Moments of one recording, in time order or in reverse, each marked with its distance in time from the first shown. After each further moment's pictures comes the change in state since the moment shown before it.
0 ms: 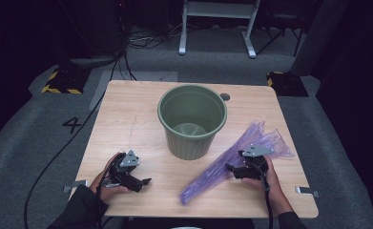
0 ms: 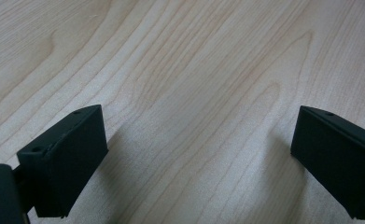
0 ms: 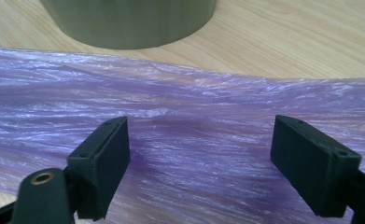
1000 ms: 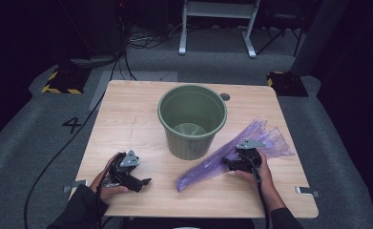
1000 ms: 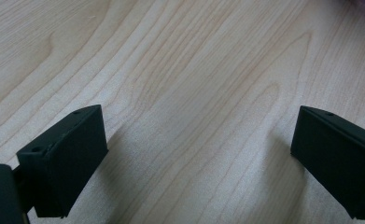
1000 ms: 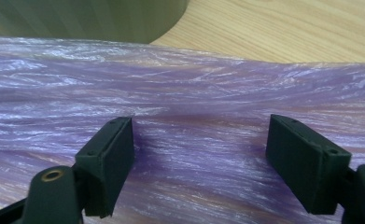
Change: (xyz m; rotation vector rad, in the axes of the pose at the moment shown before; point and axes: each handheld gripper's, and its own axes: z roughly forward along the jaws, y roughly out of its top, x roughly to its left) left arm 0.000 0.000 0.000 0.000 -0.005 0.003; right arm -0.005 0.013 0.025 0.052 -0.076 0.076
